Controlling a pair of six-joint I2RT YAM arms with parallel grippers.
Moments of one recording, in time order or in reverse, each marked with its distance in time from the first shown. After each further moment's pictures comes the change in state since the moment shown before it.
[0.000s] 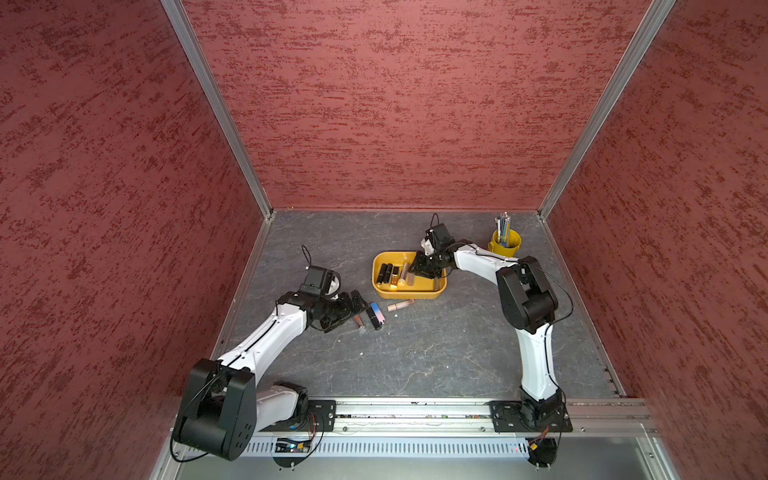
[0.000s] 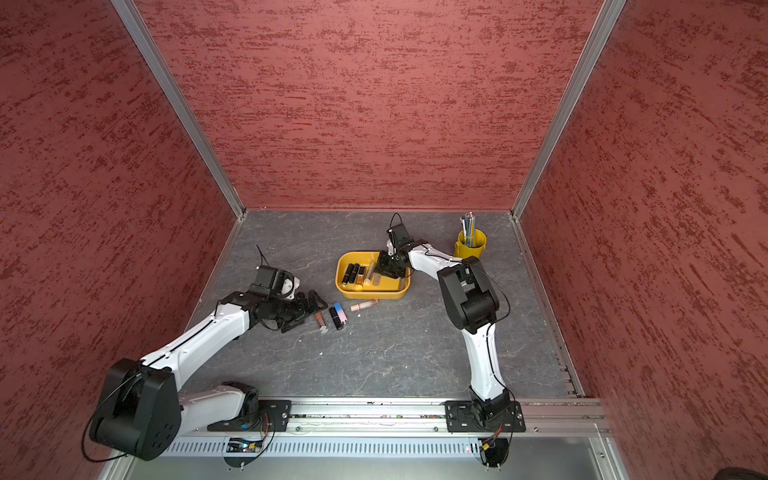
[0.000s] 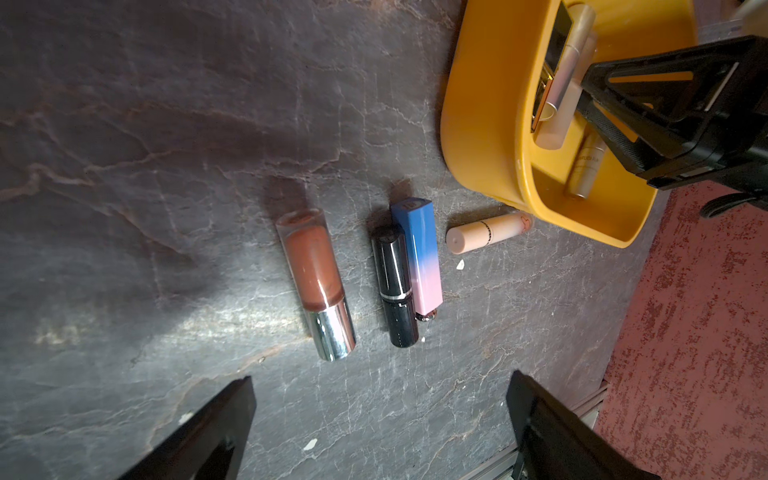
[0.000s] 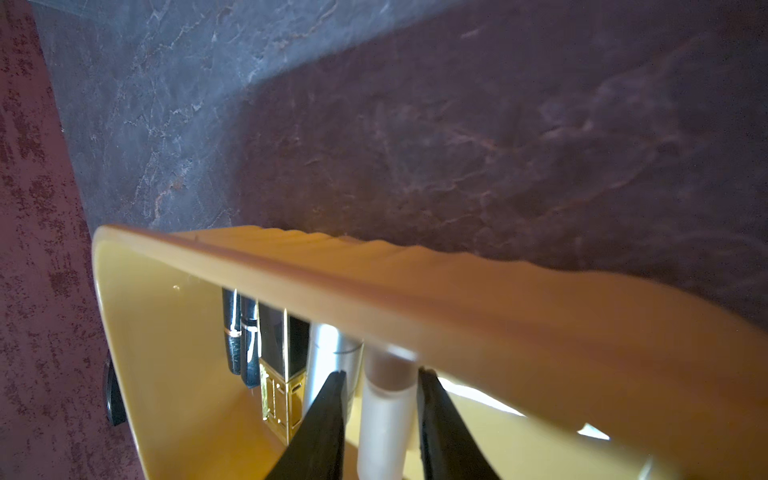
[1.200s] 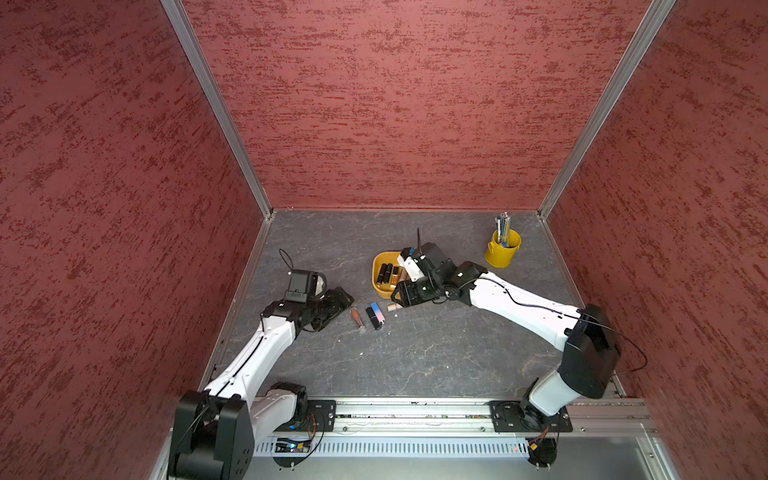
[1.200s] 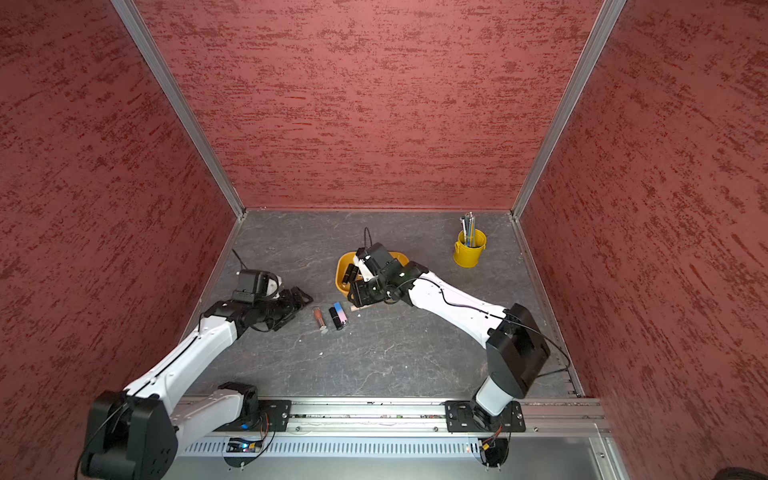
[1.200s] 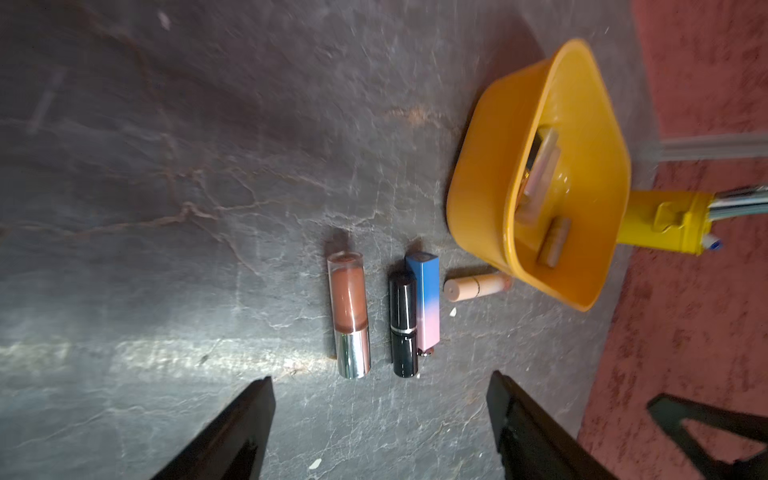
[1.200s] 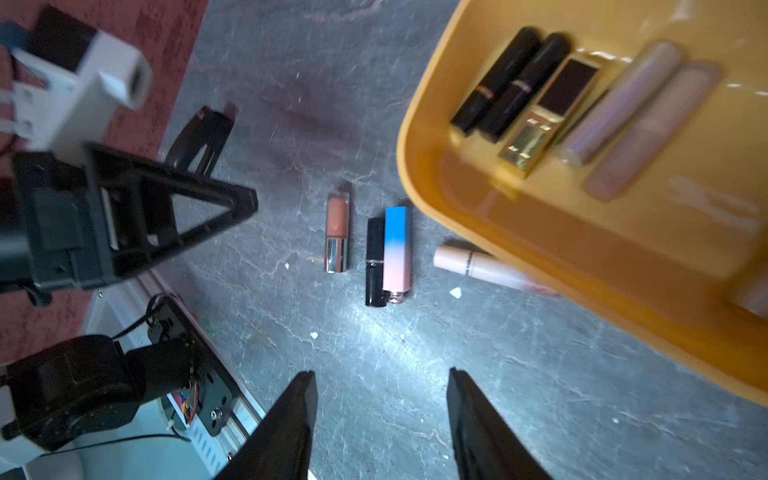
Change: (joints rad) left arm 0.135 -0.199 -0.074 0.029 -0.042 -0.097; right arm 0.388 -0.497 -0.211 -0.173 0.163 -0.216
